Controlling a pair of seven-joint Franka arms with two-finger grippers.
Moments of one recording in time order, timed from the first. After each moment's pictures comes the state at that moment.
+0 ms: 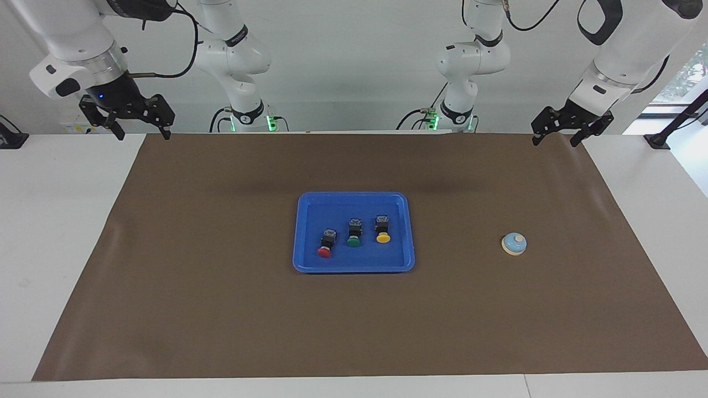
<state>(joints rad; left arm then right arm) 0.04 -0.10 -0.04 -1.72 -0.02 1.54 0.12 -0.06 -0.03 -0.02 -1.54 -0.05 1.46 -0.12</state>
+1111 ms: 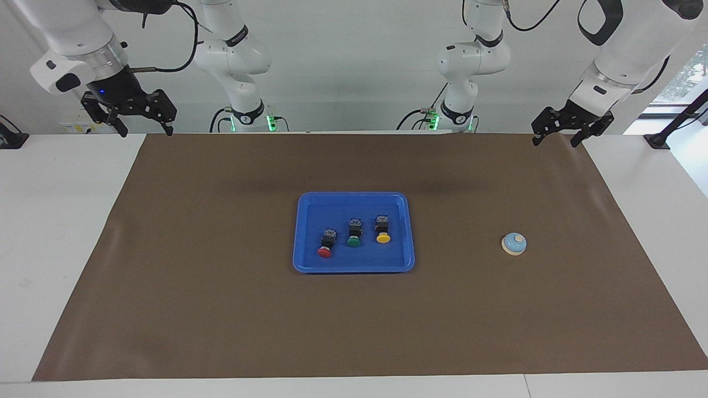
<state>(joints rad) 0.04 -0.10 -0.04 -1.72 -0.02 1.54 0.12 -0.06 -0.03 -0.02 -1.53 -0.02 1.44 -0.12</state>
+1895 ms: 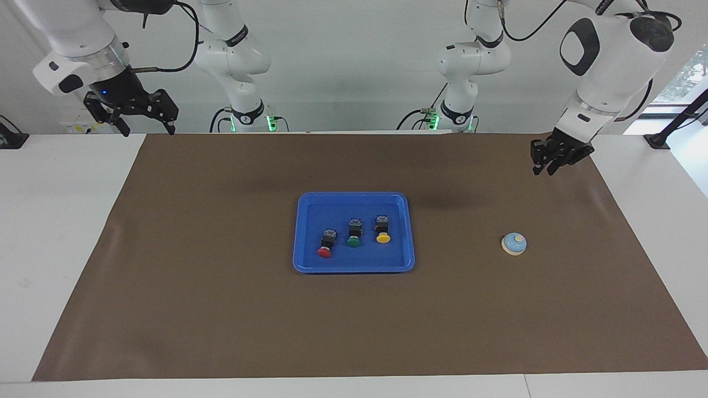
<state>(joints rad) 0.02 -0.04 -0.05 -1.83 -0.02 1.79 0.08 -0.06 -0.03 -0.02 -1.53 -0.02 1.42 -0.12</state>
